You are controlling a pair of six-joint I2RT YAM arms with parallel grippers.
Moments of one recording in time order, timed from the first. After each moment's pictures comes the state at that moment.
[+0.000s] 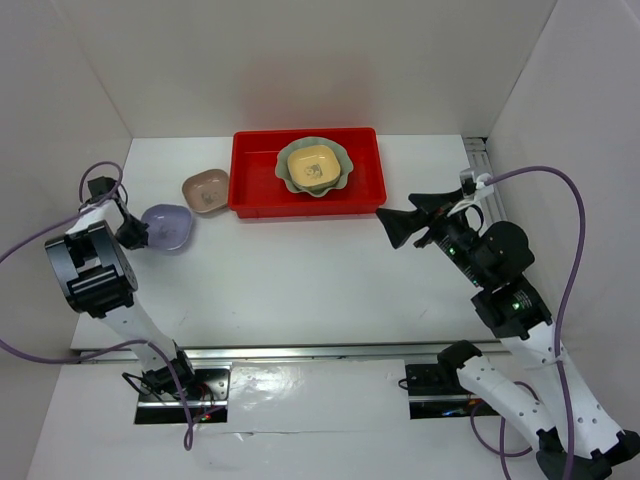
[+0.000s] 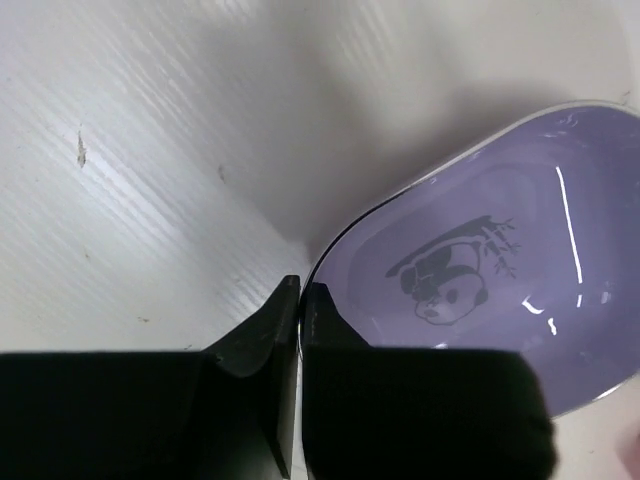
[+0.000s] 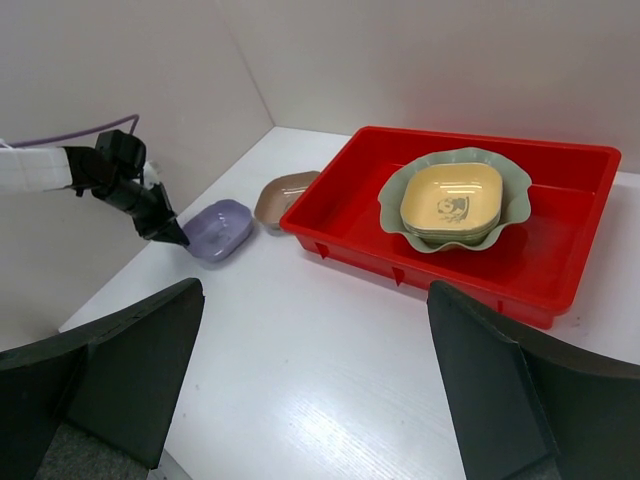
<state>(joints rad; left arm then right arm) 0.49 1.86 1.24 -0.52 -0.10 -0.52 0.45 0.67 0.92 -0.15 -0.15 0.33</state>
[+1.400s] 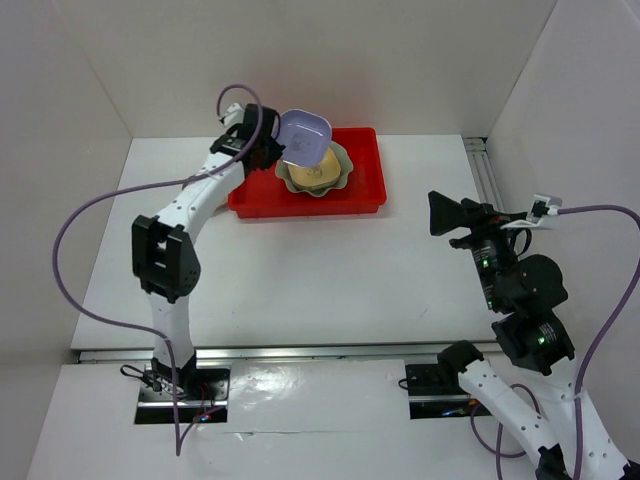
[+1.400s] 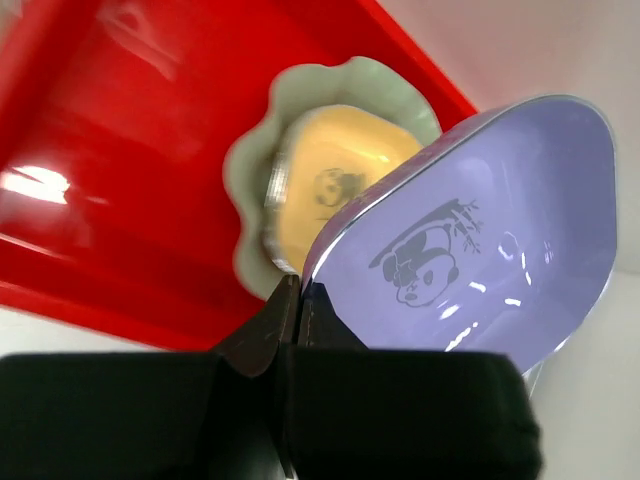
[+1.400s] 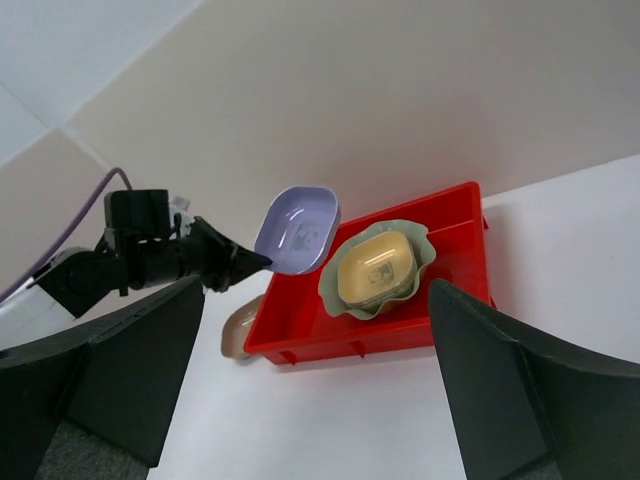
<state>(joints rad) -0.33 1.94 1.87 -0.61 -0.28 -1.01 0.45 0.49 0.92 -0.19 0.30 0.51</state>
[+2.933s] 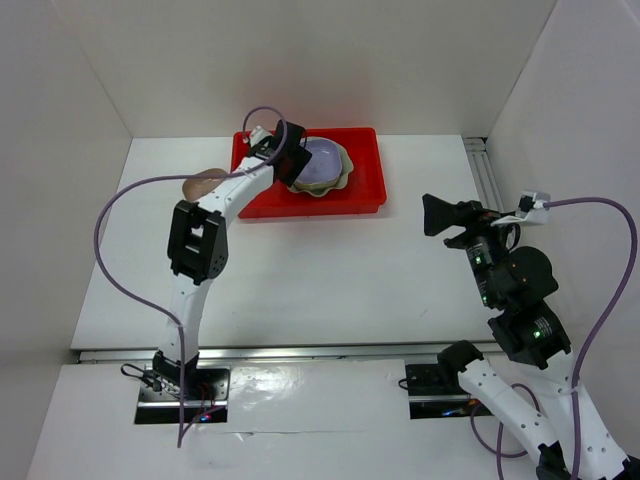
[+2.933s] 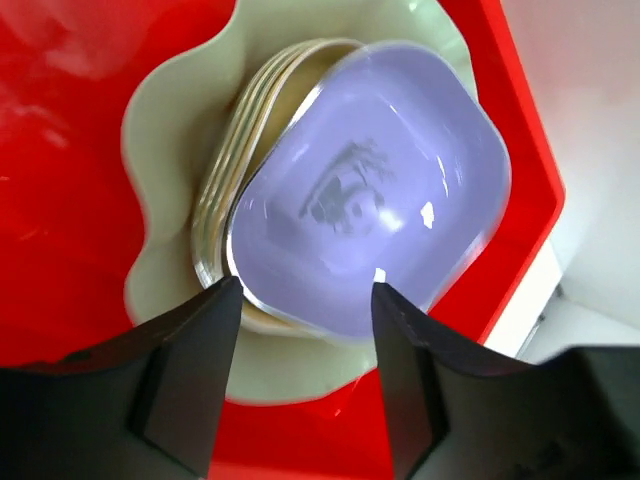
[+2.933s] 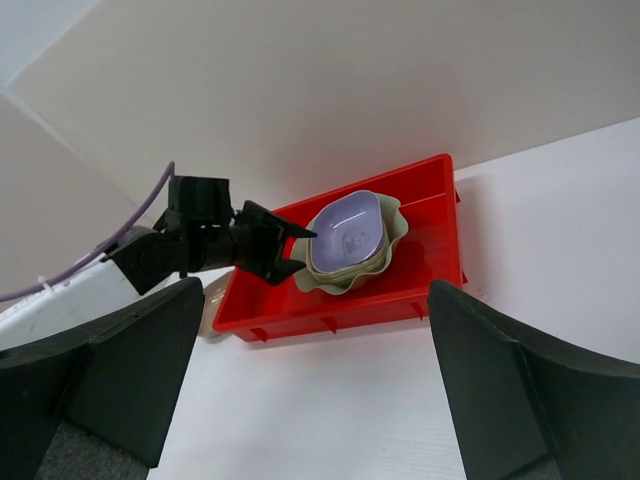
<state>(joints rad) -0.41 2.29 2.08 -0.58 -0.28 -1.30 0.45 0.52 0.92 -0.26 0.32 0.49</state>
